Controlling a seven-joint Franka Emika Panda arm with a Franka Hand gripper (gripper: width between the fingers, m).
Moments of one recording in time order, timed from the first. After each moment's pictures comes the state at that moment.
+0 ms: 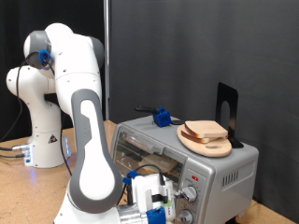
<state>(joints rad) -0.07 0.88 -0.16 -1.65 1.72 1.59 -0.52</state>
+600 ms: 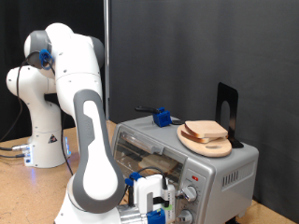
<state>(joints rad) -0.06 0.88 -0.16 -1.67 1.68 1.59 -0.38</state>
